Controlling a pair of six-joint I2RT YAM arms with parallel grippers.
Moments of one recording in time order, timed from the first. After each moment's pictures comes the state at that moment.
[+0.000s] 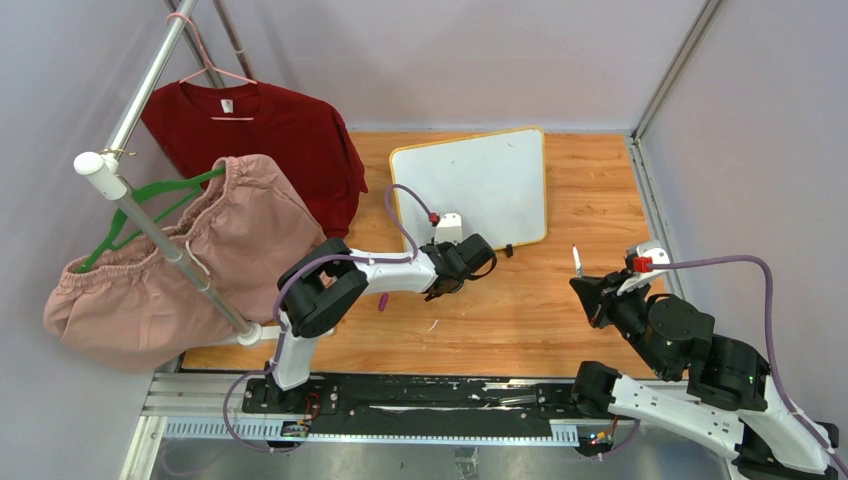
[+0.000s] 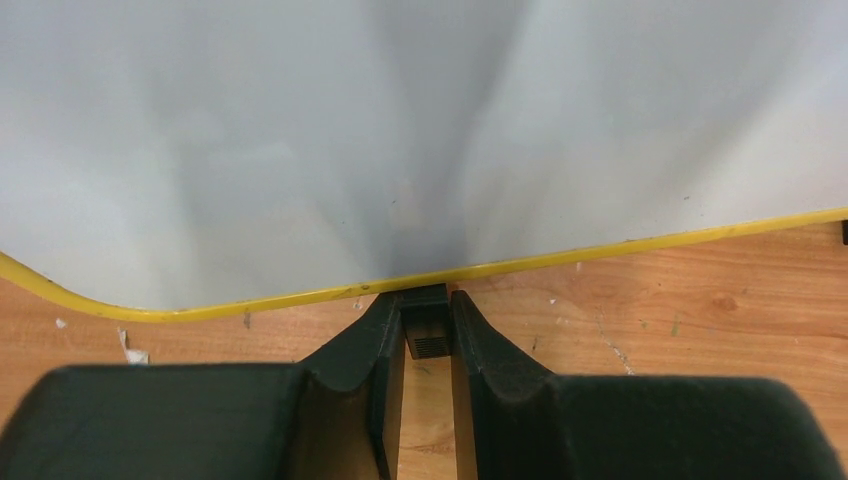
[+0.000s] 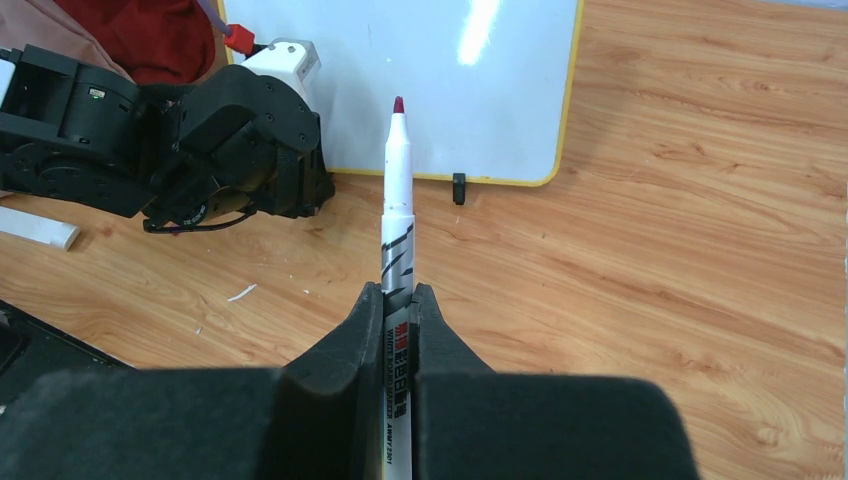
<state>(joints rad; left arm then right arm) -1.01 2.00 1.26 -0.31 -0.68 -0.92 1.12 0.28 0.92 -0.92 0.69 0.29</state>
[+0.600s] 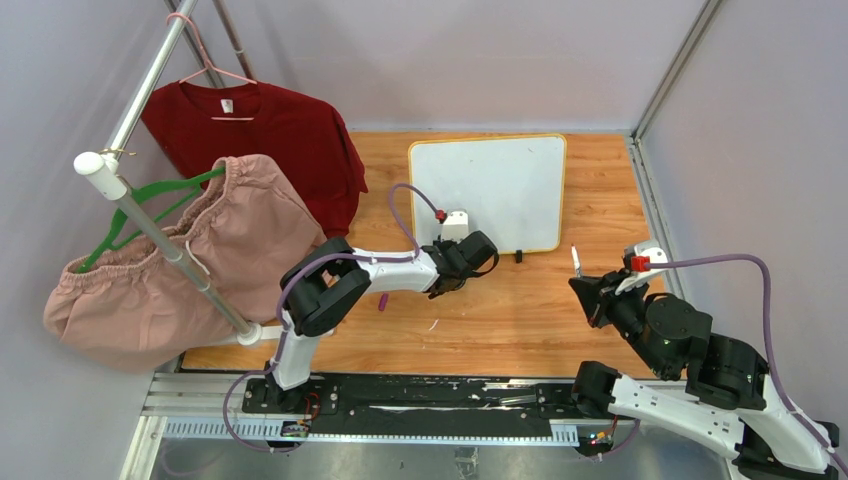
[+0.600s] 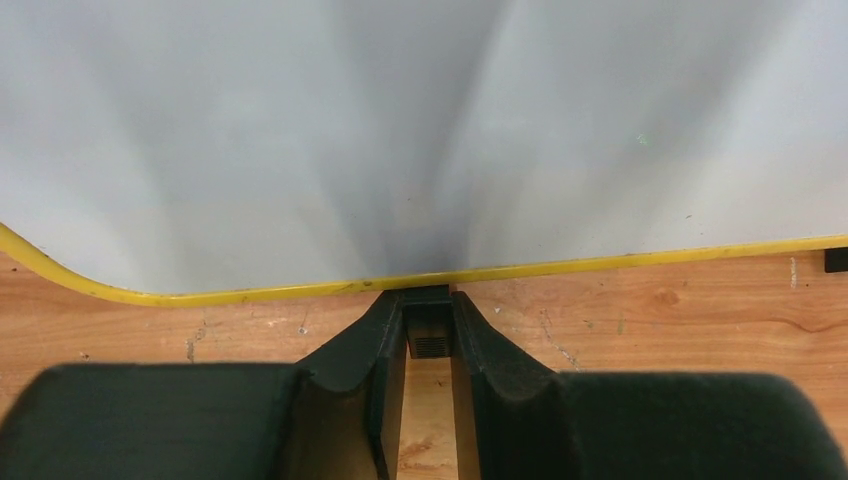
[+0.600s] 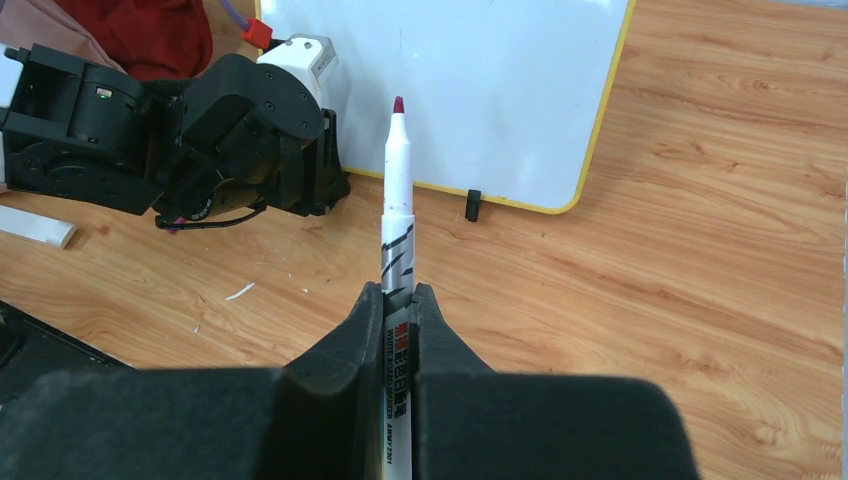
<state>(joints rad) -1.00 2.01 1.26 -0.21 -0.61 -0.83 1.12 0.29 0.92 -0.92 0.69 0.29</state>
